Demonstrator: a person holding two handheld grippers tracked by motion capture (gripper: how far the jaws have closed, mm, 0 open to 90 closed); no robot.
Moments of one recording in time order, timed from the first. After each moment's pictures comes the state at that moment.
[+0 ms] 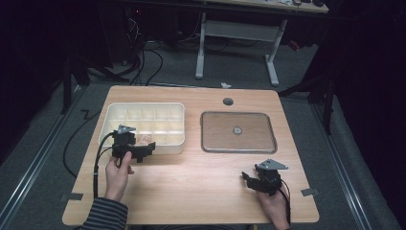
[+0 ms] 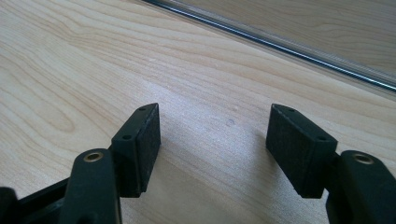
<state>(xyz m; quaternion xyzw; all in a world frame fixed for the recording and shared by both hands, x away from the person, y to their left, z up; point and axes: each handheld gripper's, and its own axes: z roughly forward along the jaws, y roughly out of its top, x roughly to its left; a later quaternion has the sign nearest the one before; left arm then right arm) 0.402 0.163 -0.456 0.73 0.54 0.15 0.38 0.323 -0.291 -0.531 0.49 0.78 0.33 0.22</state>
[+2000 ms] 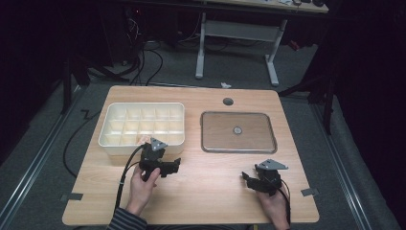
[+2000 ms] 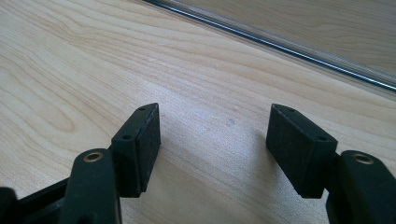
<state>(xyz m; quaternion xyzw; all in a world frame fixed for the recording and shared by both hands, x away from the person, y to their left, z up) 0.368 0.085 -0.469 0.79 0.47 0.16 0.36 0.323 -0.291 -0.531 0.49 0.78 0.33 0.22</state>
